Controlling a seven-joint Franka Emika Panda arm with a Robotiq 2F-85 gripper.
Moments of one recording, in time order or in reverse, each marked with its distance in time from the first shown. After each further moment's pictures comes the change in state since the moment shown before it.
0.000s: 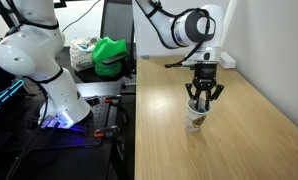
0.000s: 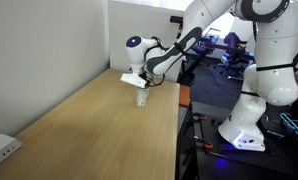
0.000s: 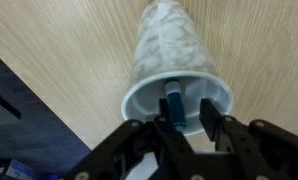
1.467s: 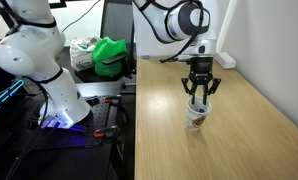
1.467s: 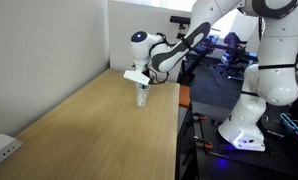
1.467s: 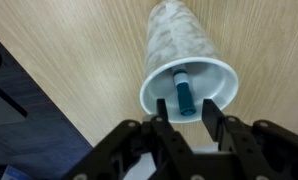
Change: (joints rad) arm -0.016 -0.092 0.025 -0.076 0.000 0.014 0.002
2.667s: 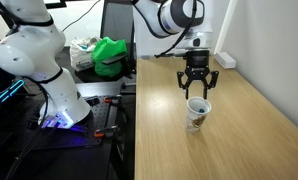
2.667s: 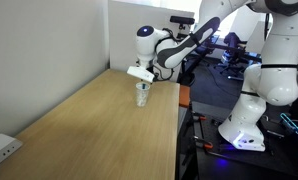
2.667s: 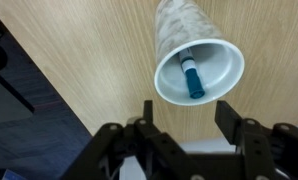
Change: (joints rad) arm -0.004 -0.095 0.005 -0.070 0.002 0.001 0.001
